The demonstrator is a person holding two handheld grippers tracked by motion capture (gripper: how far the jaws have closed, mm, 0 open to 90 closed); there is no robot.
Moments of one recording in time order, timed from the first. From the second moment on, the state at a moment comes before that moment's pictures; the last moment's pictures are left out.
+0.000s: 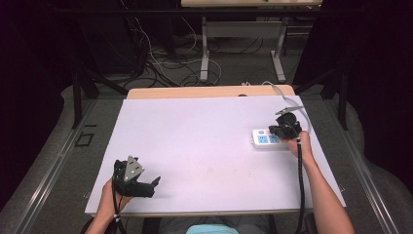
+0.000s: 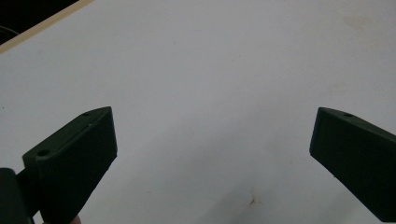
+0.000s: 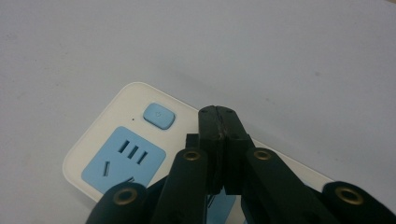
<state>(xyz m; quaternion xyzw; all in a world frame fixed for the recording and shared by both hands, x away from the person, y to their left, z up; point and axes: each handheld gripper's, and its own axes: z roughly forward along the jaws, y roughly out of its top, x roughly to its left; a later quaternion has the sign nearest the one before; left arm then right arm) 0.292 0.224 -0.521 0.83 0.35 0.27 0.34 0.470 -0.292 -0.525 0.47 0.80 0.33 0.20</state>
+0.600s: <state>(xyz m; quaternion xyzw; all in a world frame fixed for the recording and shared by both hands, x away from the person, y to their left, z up) 0.291 0.224 -0.521 0.83 0.35 0.27 0.34 0.468 -0.294 -0.523 0.47 0.80 0.33 0.20</state>
